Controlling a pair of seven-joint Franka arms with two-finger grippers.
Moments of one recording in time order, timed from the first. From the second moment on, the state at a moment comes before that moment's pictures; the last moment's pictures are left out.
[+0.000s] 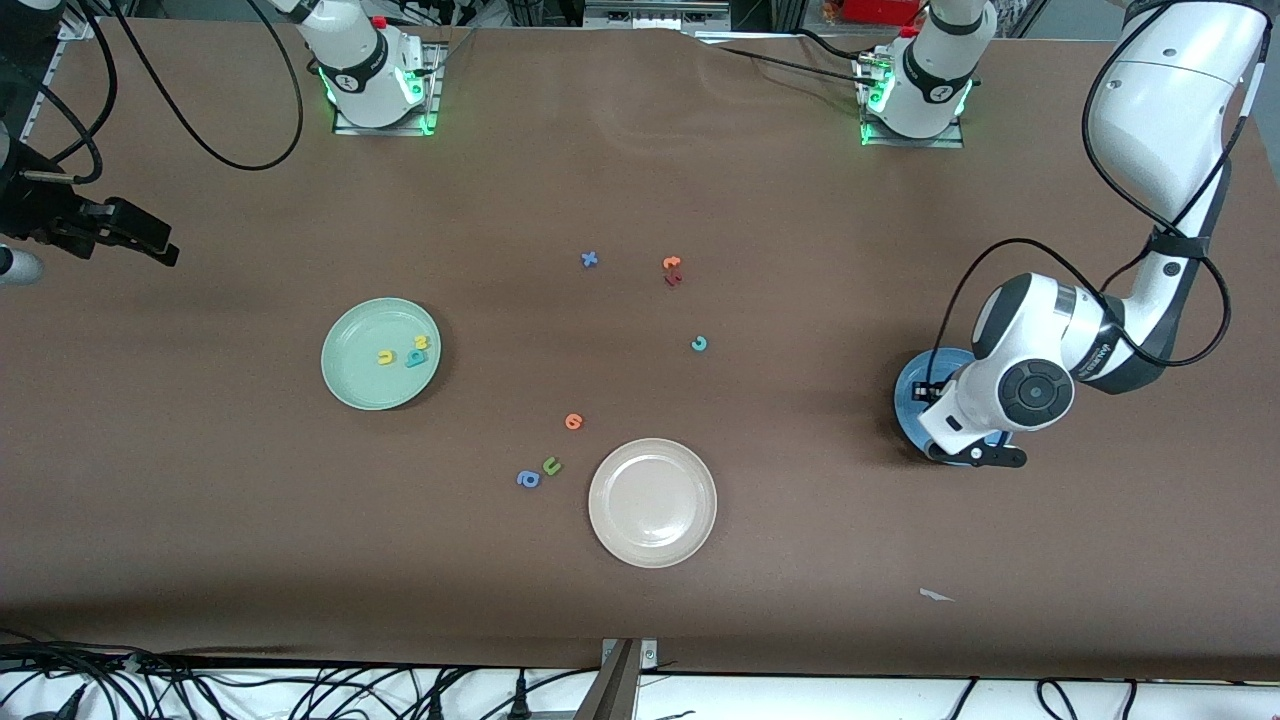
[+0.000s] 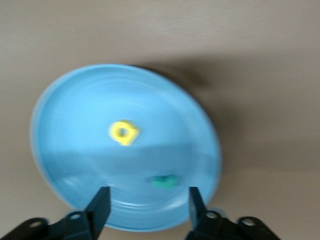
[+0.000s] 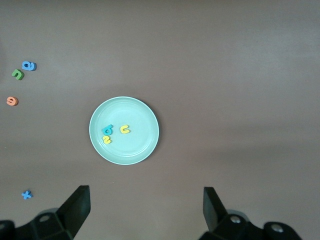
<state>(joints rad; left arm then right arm) 0.24 0.66 -0.45 -1.65 0.38 1.95 -0.34 -0.05 0.02 0.03 -1.62 0.00 1.62 0.07</state>
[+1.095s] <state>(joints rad) -0.10 0.75 -0.62 -1.78 0.46 2.37 -1.50 -0.05 0.03 0.03 -1.62 0.01 1.62 0.06</state>
